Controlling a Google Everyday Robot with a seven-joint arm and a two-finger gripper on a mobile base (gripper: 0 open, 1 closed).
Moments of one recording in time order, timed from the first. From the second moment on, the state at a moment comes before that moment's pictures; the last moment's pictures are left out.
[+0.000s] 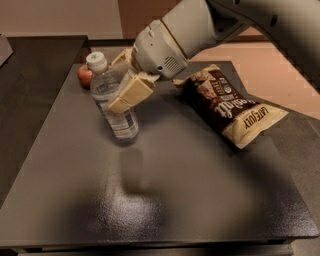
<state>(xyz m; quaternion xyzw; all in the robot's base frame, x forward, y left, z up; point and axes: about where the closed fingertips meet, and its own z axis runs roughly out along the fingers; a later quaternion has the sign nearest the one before) 0.468 0.089 0.979 -0.74 0.51 0.32 0.32</state>
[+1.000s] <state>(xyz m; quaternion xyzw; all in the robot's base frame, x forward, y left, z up) 0.516 0.017 0.962 -0.76 0.61 0.11 0.21</state>
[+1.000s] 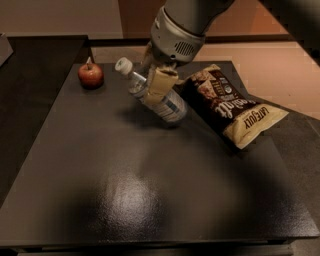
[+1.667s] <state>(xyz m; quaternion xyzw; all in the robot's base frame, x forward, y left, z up) 0.515 0.005 0.924 -0.79 0.60 0.03 0.12</state>
